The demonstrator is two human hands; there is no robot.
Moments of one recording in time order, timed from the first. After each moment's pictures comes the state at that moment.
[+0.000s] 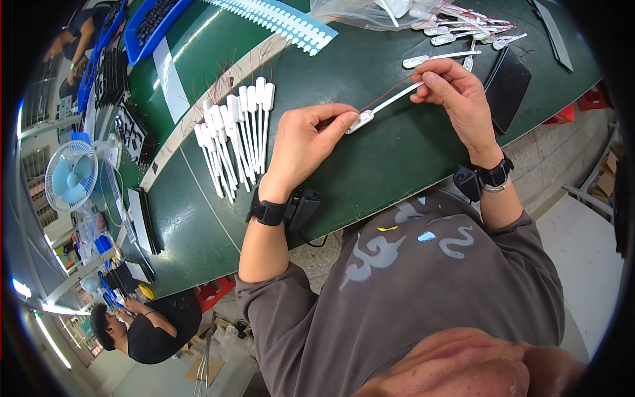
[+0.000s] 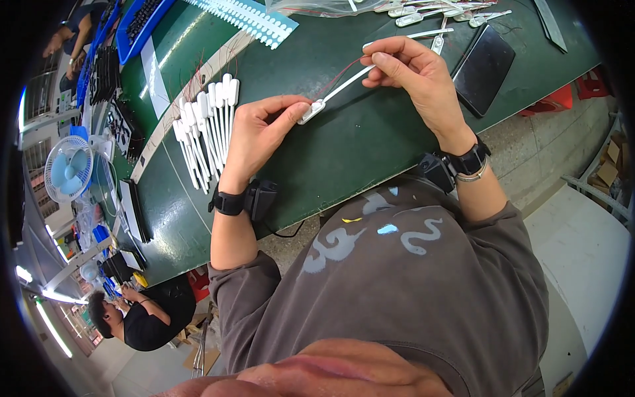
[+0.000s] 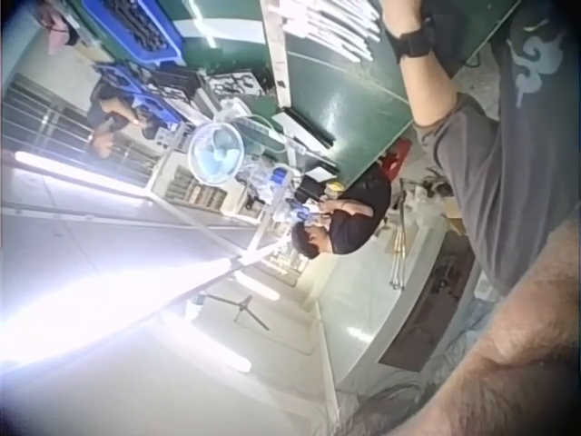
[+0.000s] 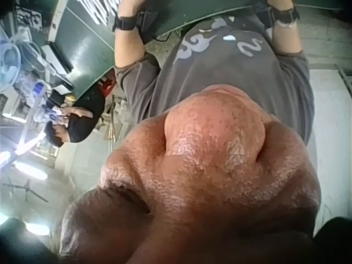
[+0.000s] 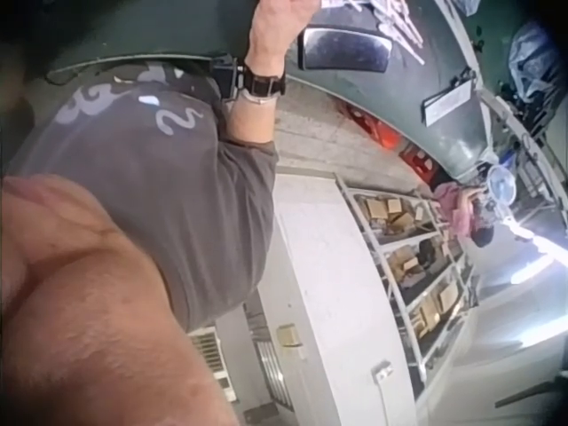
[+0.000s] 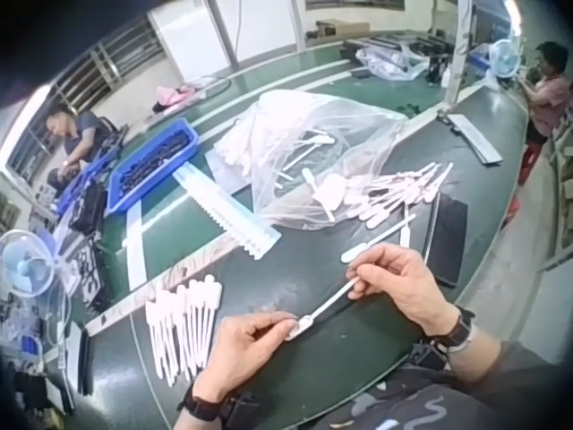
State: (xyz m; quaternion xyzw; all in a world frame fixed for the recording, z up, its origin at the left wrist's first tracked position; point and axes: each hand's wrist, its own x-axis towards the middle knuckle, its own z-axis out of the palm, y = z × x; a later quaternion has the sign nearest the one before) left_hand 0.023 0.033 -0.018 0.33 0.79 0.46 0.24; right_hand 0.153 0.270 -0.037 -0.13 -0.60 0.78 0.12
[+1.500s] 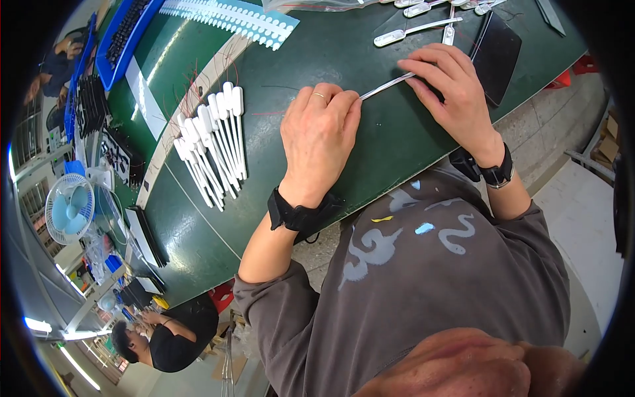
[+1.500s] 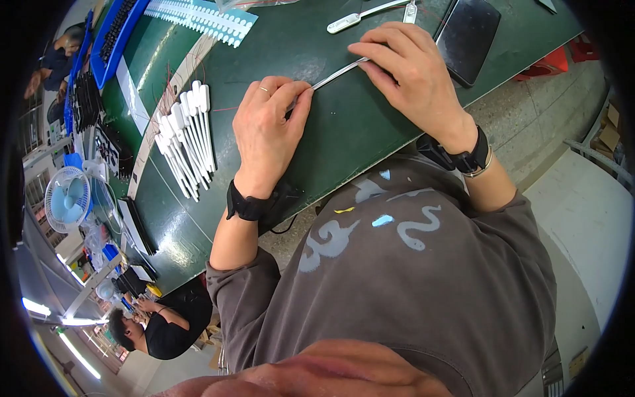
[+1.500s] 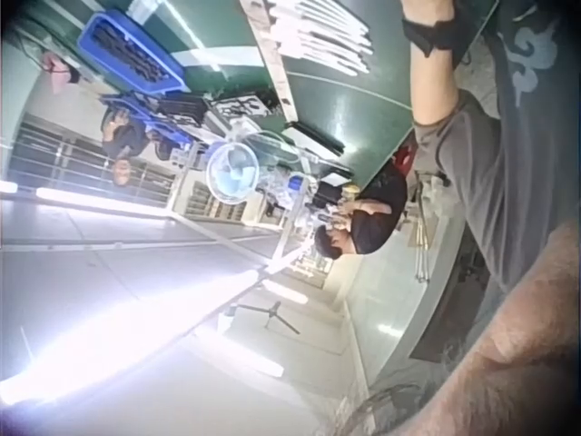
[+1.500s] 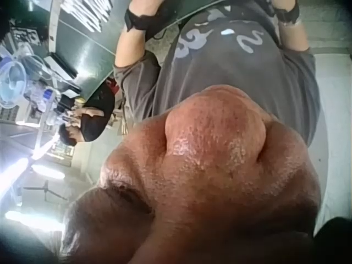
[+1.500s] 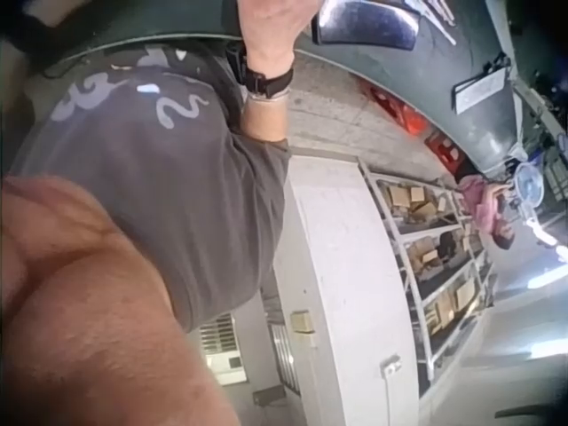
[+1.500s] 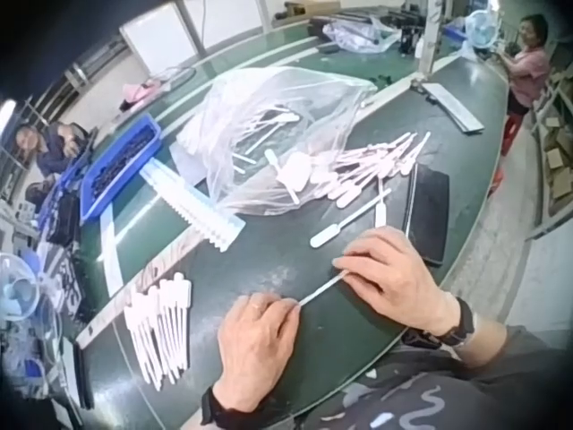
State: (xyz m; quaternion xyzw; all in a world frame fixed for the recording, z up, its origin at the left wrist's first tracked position) left_hand 0.056 0.072 -0.032 0.49 0.82 0.29 -0.04; right_hand 0.178 0.273 -0.039 -0.02 -0.94 0.21 0.28
